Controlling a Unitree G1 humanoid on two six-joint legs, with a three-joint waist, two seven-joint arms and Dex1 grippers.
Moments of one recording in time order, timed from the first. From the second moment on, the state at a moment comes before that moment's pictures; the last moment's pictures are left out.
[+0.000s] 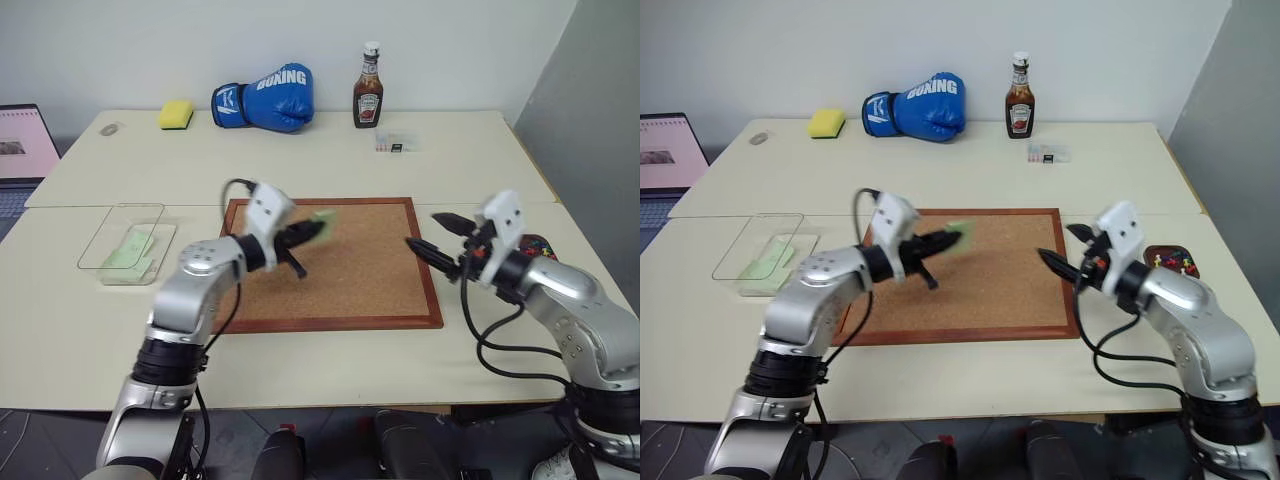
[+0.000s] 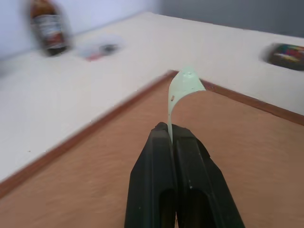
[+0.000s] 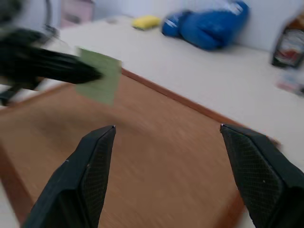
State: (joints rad) left arm -0.55 0.48 0.08 -0.02 -0.28 0.50 -0.61; right arm -0.44 -0.50 -0.04 -0.52 0.56 0.76 0.56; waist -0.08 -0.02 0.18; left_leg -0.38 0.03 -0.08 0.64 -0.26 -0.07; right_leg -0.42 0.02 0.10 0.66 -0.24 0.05
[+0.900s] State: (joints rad) left arm -0.52 0.44 0.51 0.07 -0.16 0.56 0.10; right arm -0.64 -0.39 0.07 -0.46 0.68 0.83 0.59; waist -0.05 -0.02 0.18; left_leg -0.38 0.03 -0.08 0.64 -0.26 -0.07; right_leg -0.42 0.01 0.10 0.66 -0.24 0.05
